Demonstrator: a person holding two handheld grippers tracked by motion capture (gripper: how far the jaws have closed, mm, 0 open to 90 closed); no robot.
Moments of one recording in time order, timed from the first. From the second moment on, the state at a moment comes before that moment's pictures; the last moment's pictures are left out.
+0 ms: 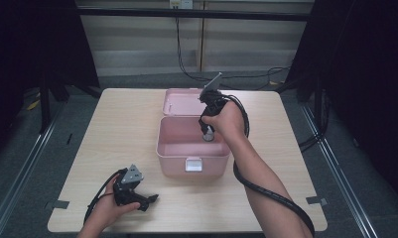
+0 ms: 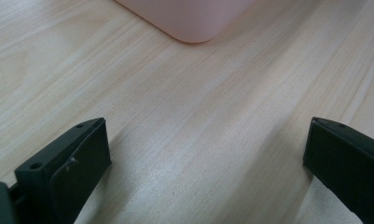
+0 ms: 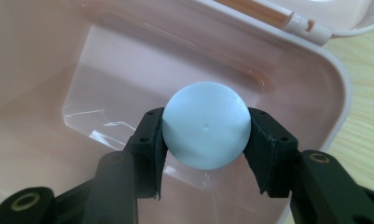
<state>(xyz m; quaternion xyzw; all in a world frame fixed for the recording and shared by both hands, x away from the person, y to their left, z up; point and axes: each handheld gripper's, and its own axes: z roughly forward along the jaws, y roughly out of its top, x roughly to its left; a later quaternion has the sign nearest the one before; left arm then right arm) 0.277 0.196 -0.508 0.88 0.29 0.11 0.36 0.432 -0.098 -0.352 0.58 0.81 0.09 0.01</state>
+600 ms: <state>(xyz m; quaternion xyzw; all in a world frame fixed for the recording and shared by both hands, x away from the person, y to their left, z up) 0.277 0.196 -0.508 0.88 0.29 0.11 0.36 0.439 -0.086 -0.368 0.59 0.80 0.09 0.02</state>
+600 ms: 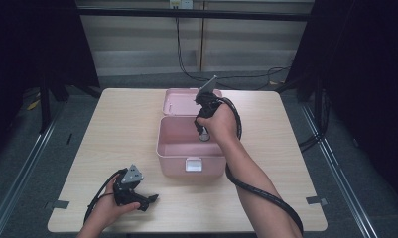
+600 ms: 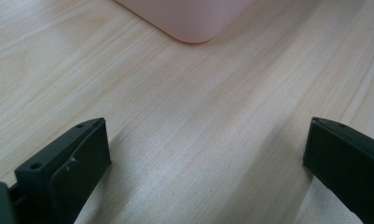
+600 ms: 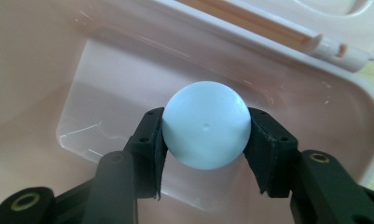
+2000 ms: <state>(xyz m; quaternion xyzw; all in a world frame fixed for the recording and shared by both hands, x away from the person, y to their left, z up) 0.277 0.196 -0.508 0.88 0.29 0.11 0.36 0.446 -0.088 -0.401 0.63 0.77 0.09 0.03</state>
